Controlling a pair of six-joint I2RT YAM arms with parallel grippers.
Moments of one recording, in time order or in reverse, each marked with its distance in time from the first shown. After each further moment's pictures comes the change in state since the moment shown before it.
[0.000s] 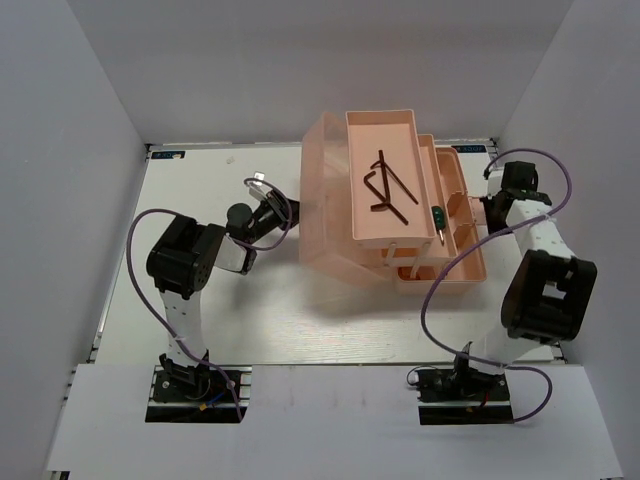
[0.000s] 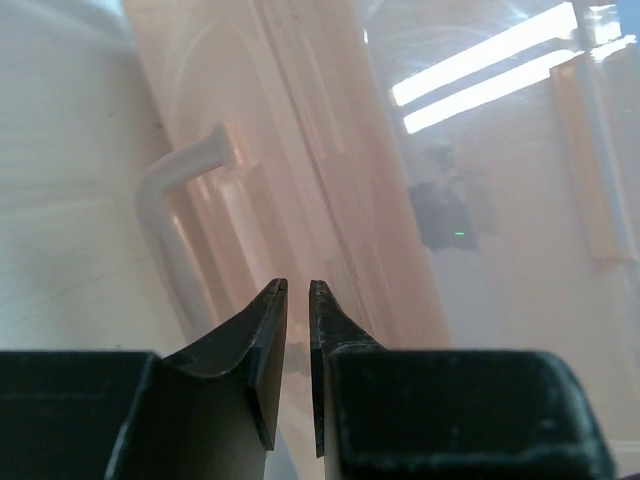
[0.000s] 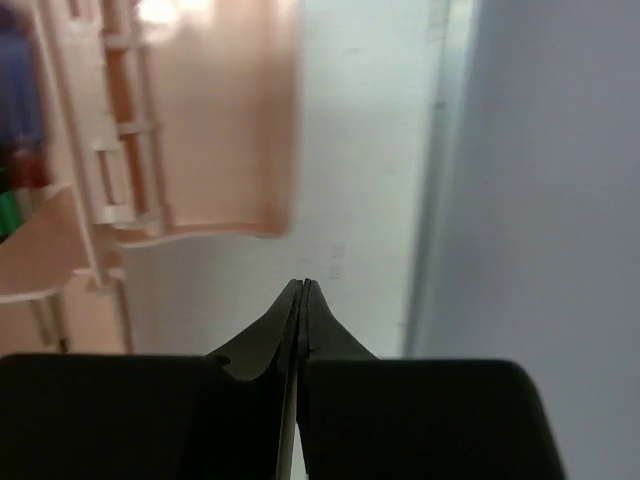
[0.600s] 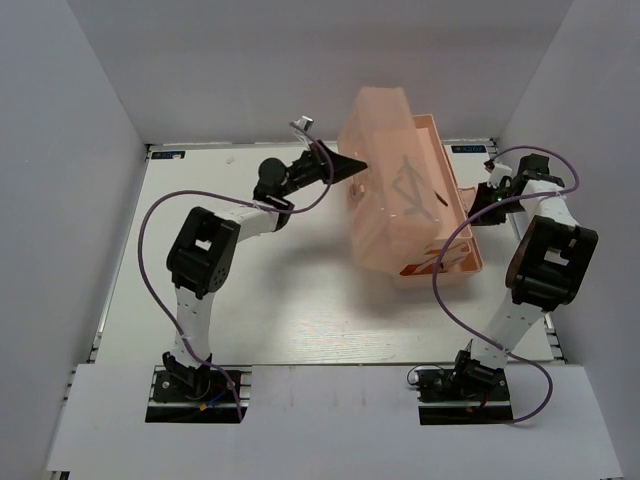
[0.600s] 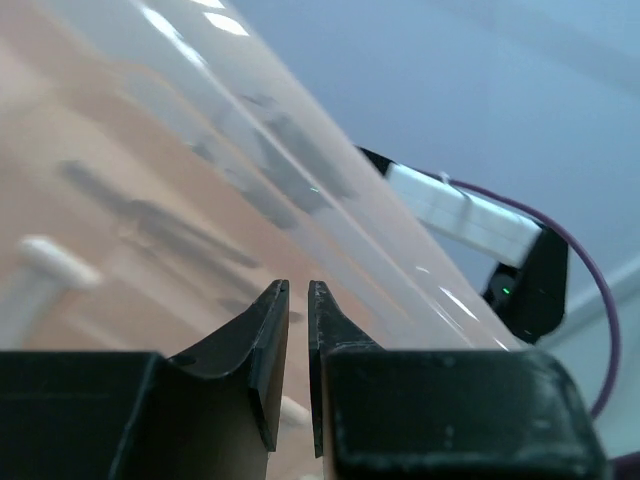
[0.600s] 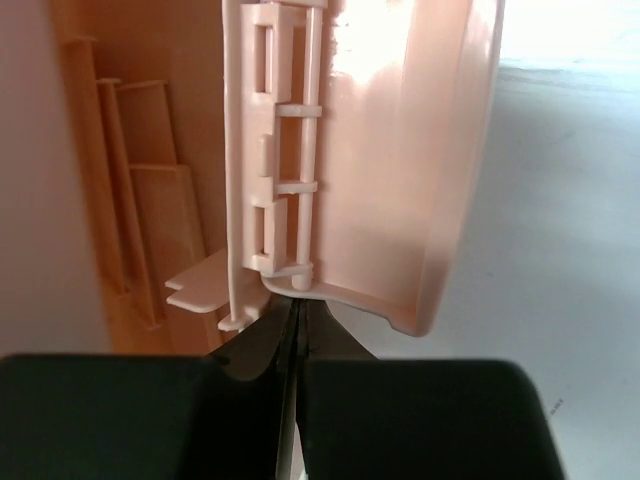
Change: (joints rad) left arm -0.142 0.061 0.566 -0.097 0.159 -0.011; right arm -0.118 0.312 0.263 -0.211 -0.737 0.119
